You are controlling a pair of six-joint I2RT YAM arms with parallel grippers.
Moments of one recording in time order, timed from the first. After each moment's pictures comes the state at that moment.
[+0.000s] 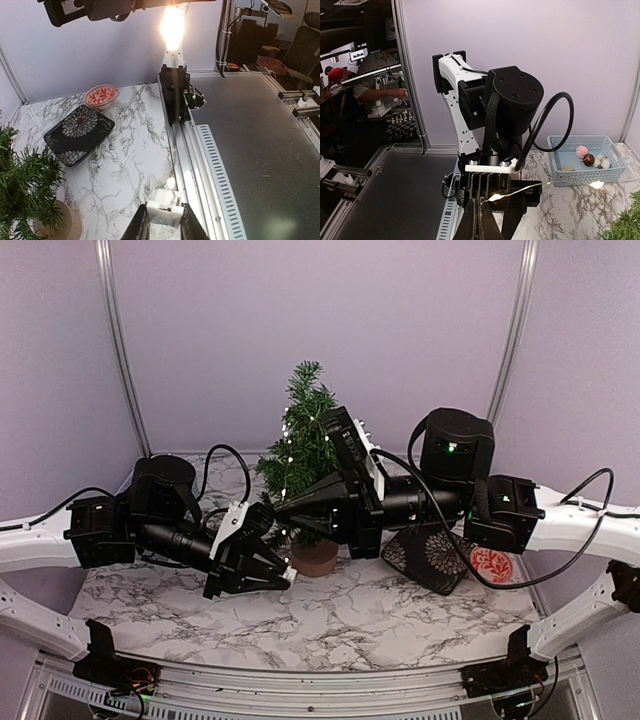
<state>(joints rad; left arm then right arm) -1.11 1.13 0.95 -0.25 0.53 0.25 1.21 1.31 1.23 0.06 -0.48 0.07</state>
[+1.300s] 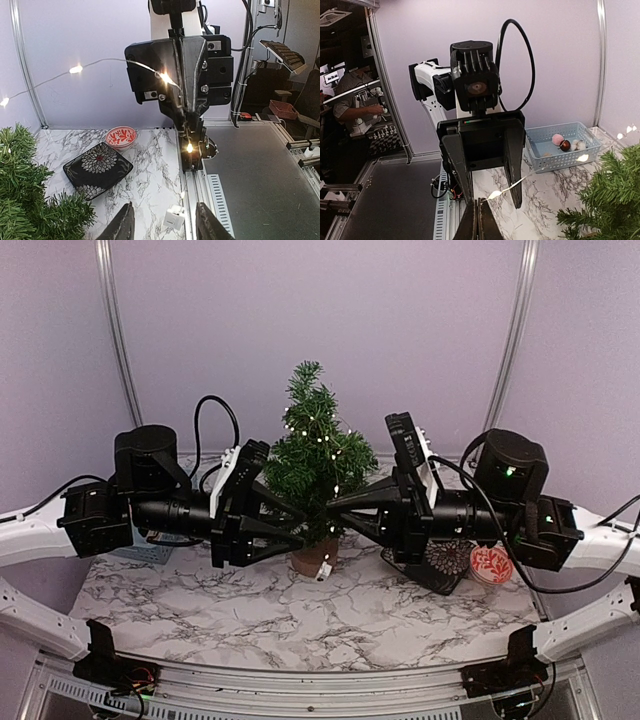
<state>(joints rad) -1.11 1.14 1.05 -0.08 0.47 0.07 1.21 1.09 1.05 0.06 -0.31 0.14</state>
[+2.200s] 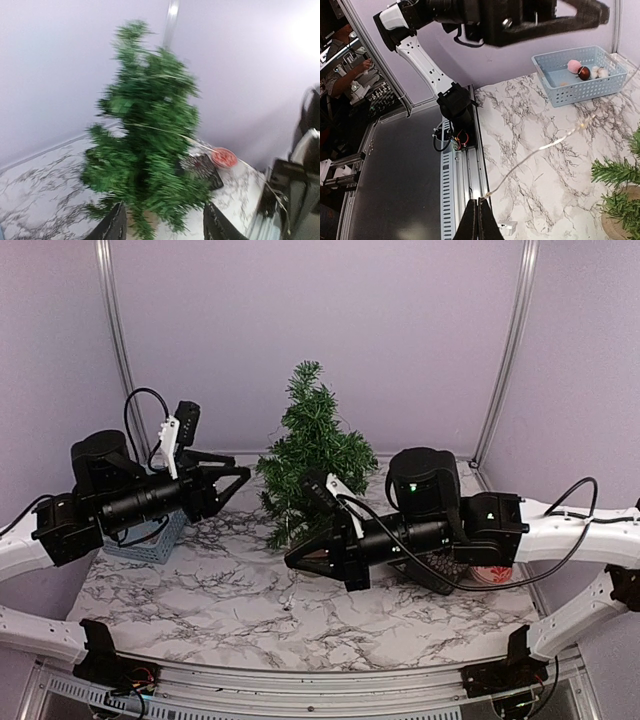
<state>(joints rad) -0.96 0.95 0.90 -0.04 0.00 -0.18 1.22 1.32 1.13 -0.14 -0.36 0.20</state>
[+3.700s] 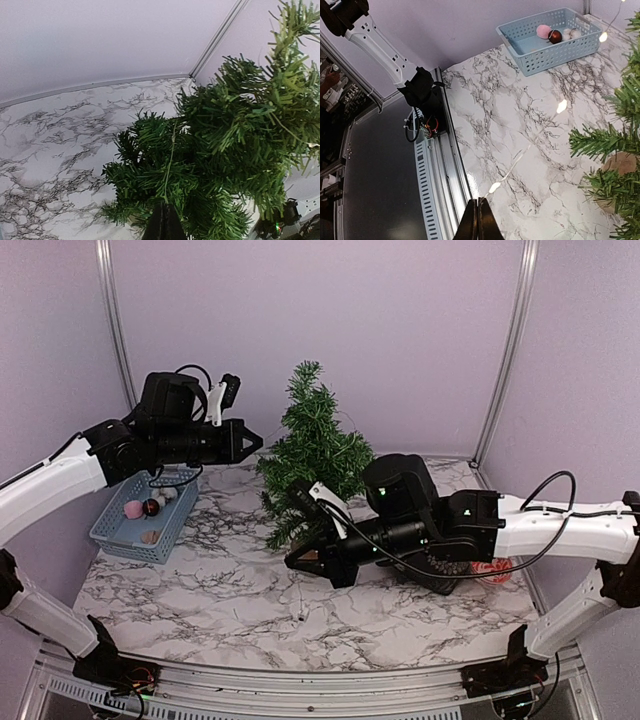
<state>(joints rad) -0.73 1.38 1.37 -0.40 0.05 -0.44 1.19 1.41 1.18 -0.24 -0.28 0.26</state>
